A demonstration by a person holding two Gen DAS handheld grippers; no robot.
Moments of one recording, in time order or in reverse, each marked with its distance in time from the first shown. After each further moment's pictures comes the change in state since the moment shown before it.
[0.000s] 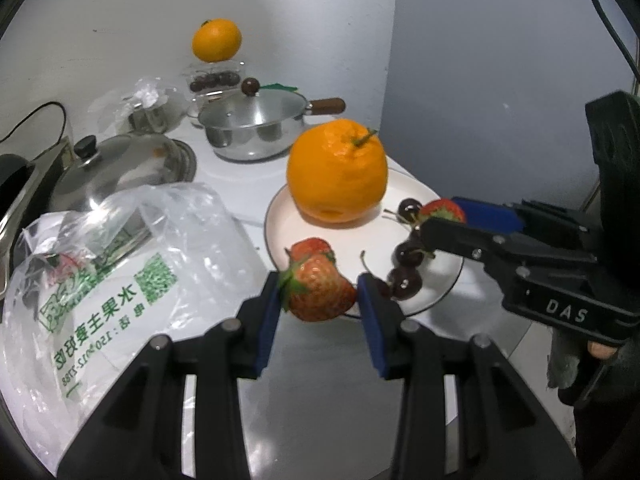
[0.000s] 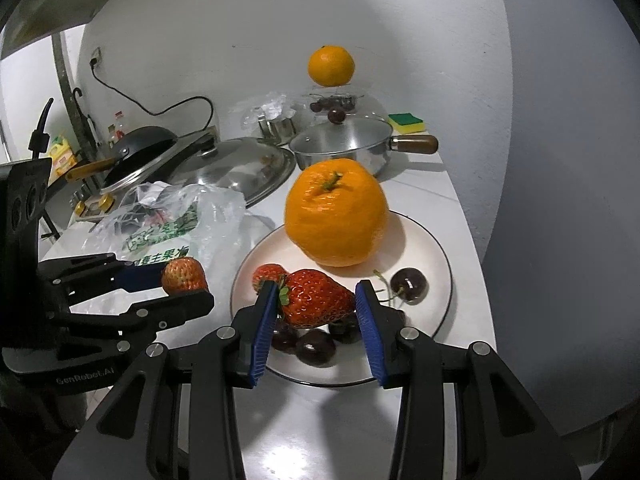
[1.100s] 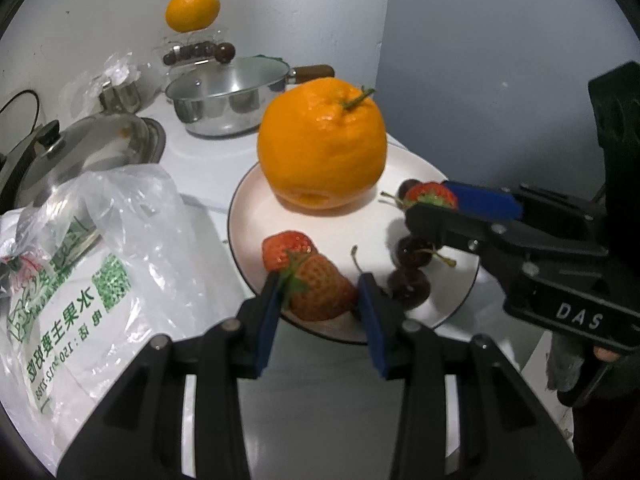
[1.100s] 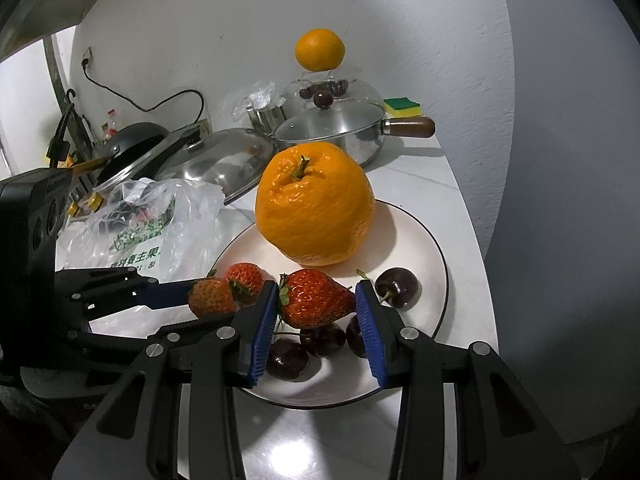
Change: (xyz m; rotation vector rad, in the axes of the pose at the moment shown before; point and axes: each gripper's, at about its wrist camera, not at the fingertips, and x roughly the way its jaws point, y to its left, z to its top) left arm 0.048 -0.007 0.006 0.002 0.087 -0.036; right arm 0.027 -0.016 0.001 0.016 0.038 0.019
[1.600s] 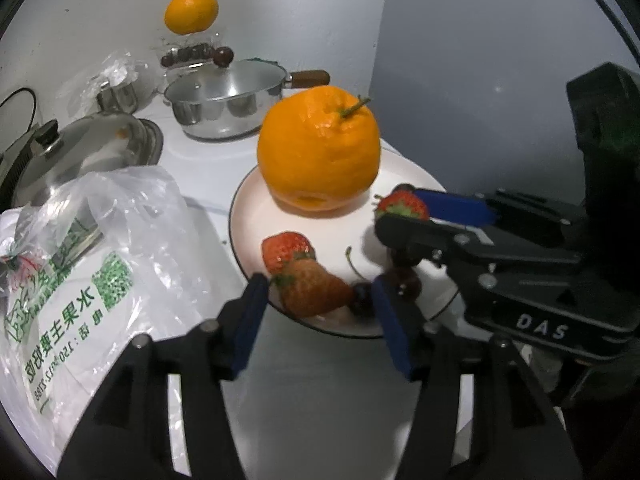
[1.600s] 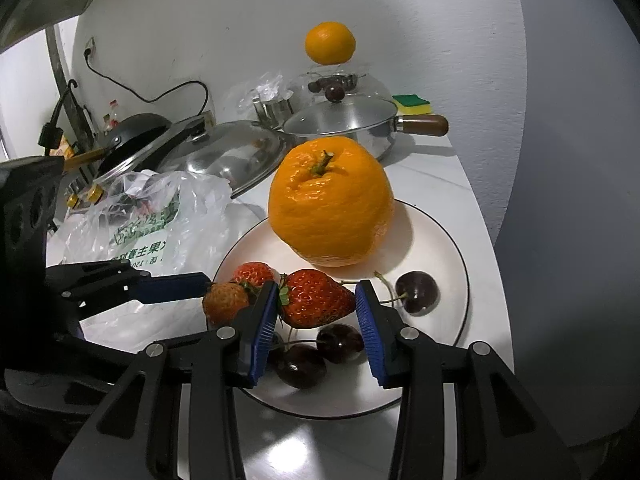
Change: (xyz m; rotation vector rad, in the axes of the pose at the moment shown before) left arm -0.009 0.005 -0.001 -0.005 -0.012 -0.029; right arm 0.010 0.012 0.004 -0.022 0.020 0.002
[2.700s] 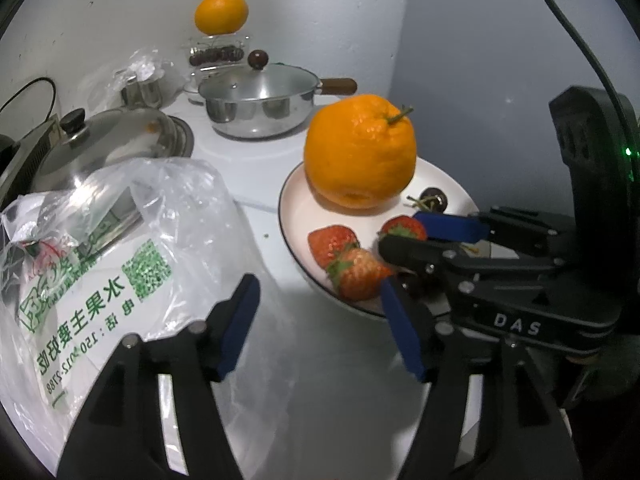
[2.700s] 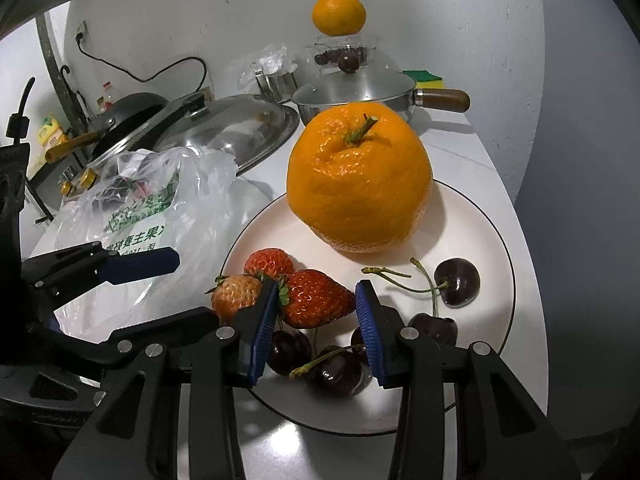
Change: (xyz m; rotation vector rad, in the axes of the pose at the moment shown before) left arm -0.014 0.028 -0.009 -0.035 -0.027 0.025; right arm 0.023 0.012 0.001 0.004 0.087 -0.009
